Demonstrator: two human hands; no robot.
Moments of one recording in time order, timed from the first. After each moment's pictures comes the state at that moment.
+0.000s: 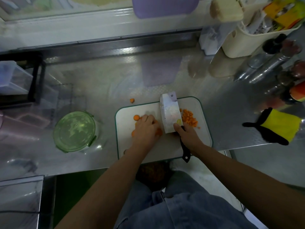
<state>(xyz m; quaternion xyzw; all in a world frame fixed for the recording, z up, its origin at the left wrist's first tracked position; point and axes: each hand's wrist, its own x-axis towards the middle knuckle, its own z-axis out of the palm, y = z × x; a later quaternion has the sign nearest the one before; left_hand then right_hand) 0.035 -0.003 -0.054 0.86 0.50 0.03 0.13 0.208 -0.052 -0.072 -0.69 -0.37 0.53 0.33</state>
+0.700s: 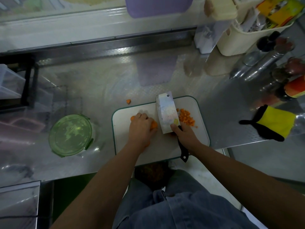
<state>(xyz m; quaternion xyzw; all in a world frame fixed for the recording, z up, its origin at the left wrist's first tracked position) 0.032 0.012 -0.051 0.83 0.54 -0.01 0.15 0.206 -0.051 -0.067 -0.69 -0.37 0.53 0.33</state>
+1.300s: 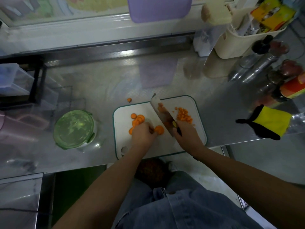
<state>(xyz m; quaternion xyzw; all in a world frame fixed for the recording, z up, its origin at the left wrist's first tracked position) 0.042 -0.026 -0.049 0.66 0.66 0.07 0.34 0.214 -0.073 -0.046 -0.70 -0.63 0.27 0.21</state>
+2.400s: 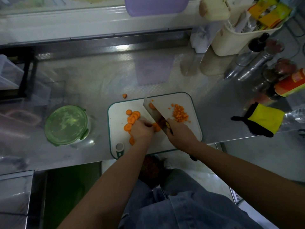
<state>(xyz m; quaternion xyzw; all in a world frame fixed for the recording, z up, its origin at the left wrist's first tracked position) 0.066 -0.025 -0.059 0.49 0.75 0.12 0.42 0.206 -0.071 -0.030 -0.67 -0.69 0.27 0.10</state>
